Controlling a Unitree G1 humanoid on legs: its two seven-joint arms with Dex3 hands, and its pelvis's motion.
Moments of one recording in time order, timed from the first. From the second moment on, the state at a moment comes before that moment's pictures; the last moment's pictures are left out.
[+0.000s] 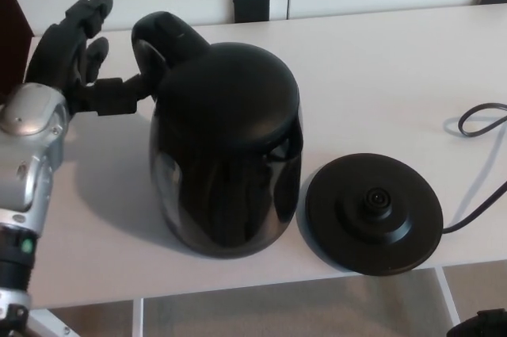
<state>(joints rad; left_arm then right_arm) -0.56 0.41 -0.01 0.32 -0.13 0.40 -0.09 -0.13 -0.49 0.14 1.15 -0.23 -0.44 0.18</state>
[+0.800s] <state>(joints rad) -0.33 0.70 0.13 0.11 -0.26 0.49 -0.52 -0.08 -0.50 0.13 1.15 -0.23 -0.44 0.19</state>
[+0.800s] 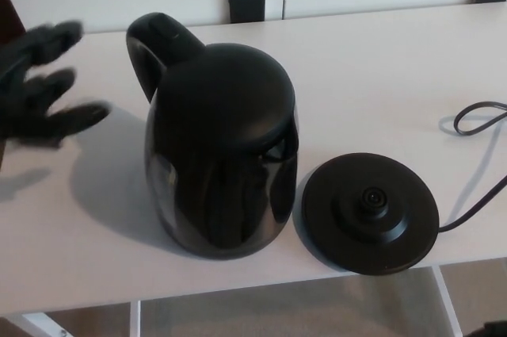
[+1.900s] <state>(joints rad) 0.51 0.43 0.76 0.46 -0.39 0.23 -0.61 -0.01 -0.48 0.03 1.23 -0.20 -0.46 0.13</state>
